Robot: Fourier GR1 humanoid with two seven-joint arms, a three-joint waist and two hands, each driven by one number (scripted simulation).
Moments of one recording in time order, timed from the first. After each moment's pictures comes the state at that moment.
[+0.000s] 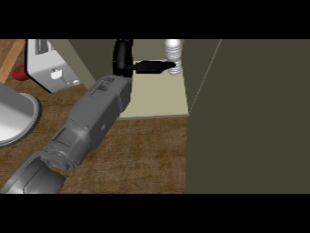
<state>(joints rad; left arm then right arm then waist) -1.19 0.03 -0.18 -0.20 0.54 0.41 -0.68 0.96 -0.12 0.14 -2.42 -0.17 0.43 -0.28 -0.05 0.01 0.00</state>
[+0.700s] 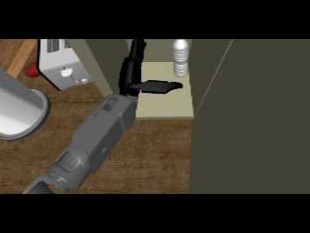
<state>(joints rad) -0.96 0.00 -0.29 -0.50 0.58 0.36 -0.64 0.95 -0.10 0.15 -2.43 -0.17 0.40 -0.23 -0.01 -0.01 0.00</state>
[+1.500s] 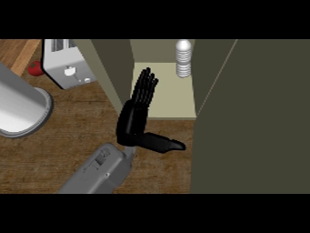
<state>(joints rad) -0.48 0.04 -0.54 -1.15 0.60 0.29 -0.58 0.98 -0.11 0.23 -2.46 -0.11 0.37 -0.24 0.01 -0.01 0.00</state>
